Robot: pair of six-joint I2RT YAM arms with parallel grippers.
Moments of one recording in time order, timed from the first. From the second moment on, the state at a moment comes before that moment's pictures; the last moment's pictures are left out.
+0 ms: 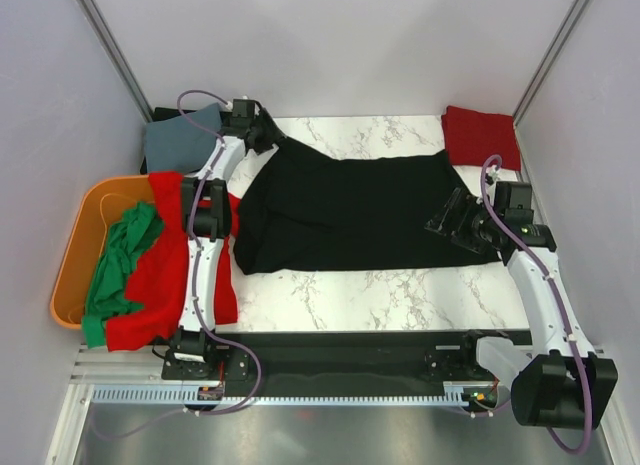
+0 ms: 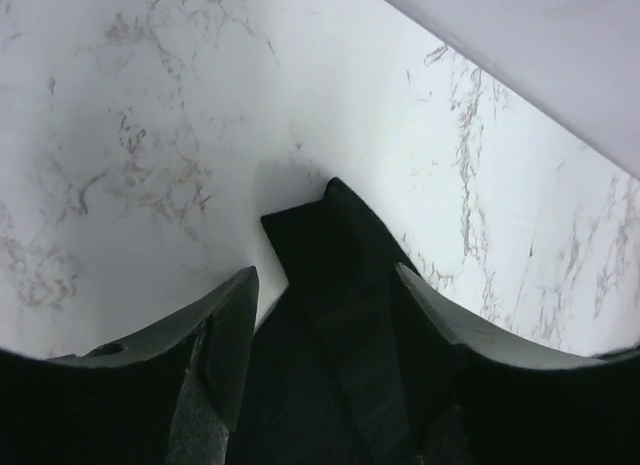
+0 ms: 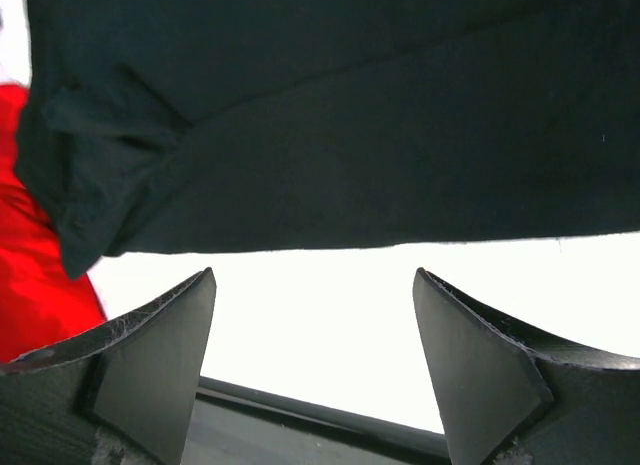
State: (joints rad) left arm -0.12 2.67 2.39 -0.41 0.16 -0.67; right arm -0.08 1.04 0.87 -0.66 -0.38 0.45
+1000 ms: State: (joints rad) left arm -0.17 1.58 1.50 -0.49 0.22 -0.78; right arm -0.08 1.26 1.14 -0.64 -0.18 0.51
